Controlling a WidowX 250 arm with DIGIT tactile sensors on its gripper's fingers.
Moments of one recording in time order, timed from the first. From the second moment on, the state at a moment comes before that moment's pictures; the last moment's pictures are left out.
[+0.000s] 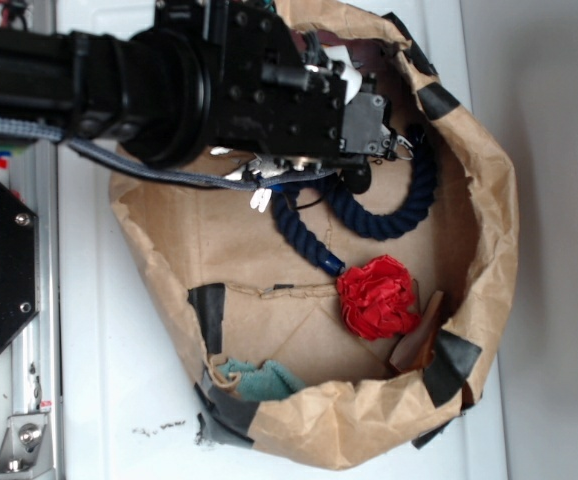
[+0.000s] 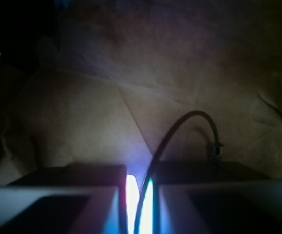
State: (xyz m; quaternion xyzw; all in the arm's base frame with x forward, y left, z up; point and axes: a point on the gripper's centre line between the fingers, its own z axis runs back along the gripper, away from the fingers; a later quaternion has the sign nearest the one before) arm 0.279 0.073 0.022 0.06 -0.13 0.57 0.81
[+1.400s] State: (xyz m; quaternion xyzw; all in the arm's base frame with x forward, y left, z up) arm 0.267 0.058 0.127 -0.01 -0.11 0.51 0.85
